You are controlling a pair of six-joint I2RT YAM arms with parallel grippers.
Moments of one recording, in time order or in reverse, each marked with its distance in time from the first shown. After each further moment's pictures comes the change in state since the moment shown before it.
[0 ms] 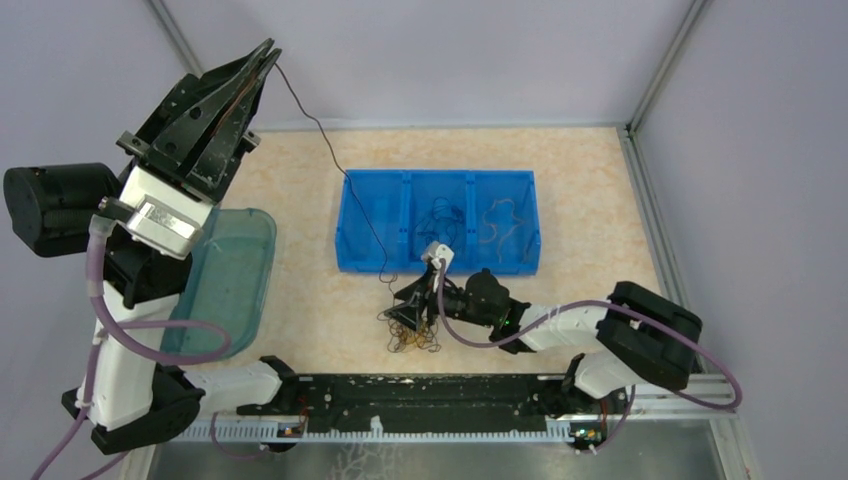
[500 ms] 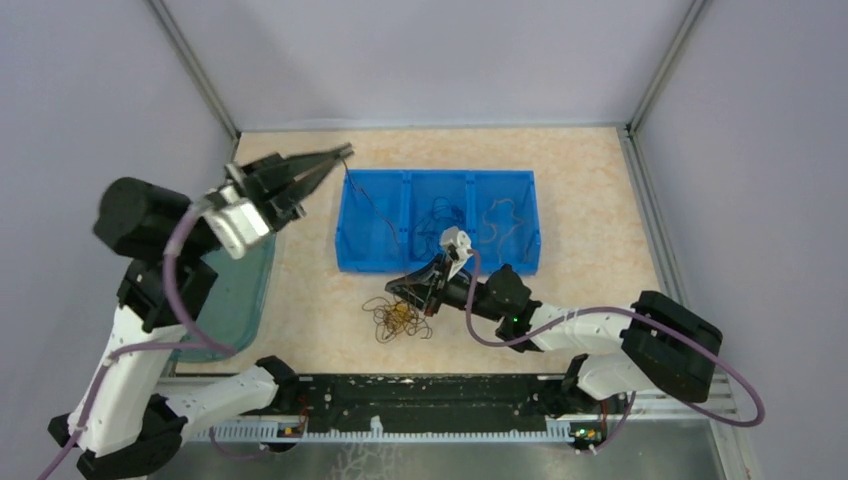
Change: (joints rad) left arm 0.000 -0.170 -0.320 -0.202 -0.029 -0.133; right arm -0.019 -0.066 0.013 0.163 -0.050 0.054
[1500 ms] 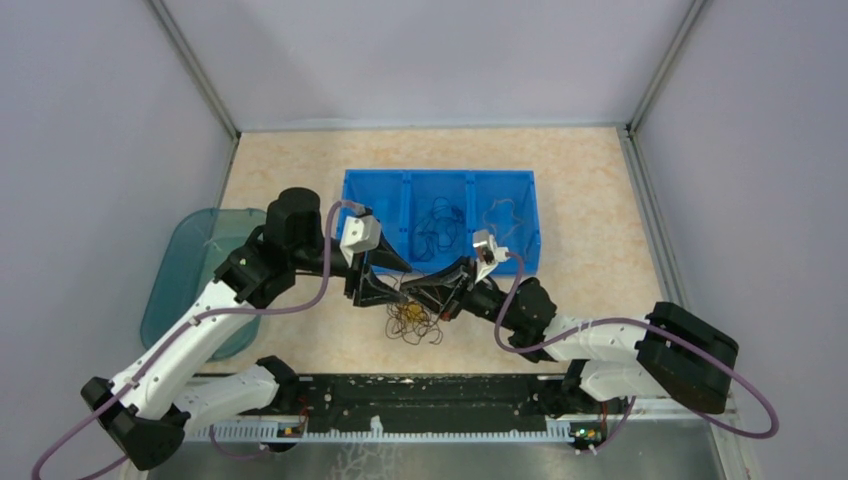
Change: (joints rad) left arm 0.000 -0.002 -0.575 -0.372 0.396 -0.357; right arm -0.002 -0.108 -0.121 0.224 0.029 0.172
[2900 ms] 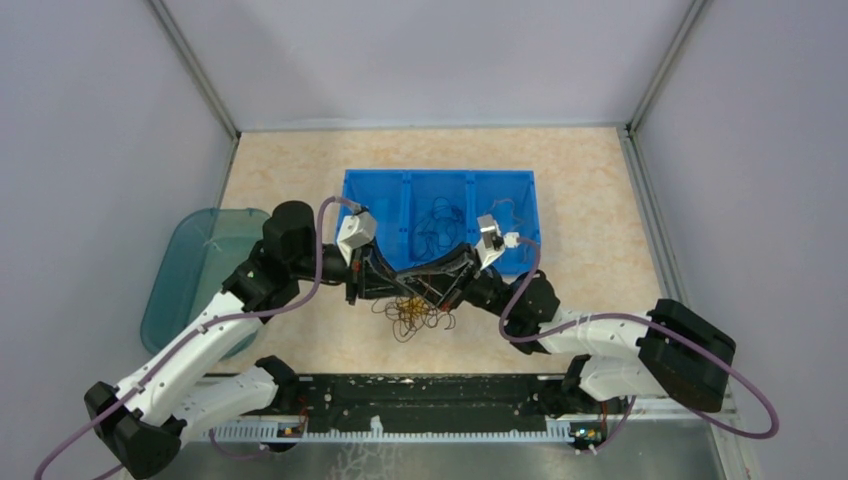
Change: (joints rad) left arm 0.006 -0.057 -0.169 0.269 0.057 -0.318; right arm -0.002 0.017 0.102 0.098 -0.051 0.127
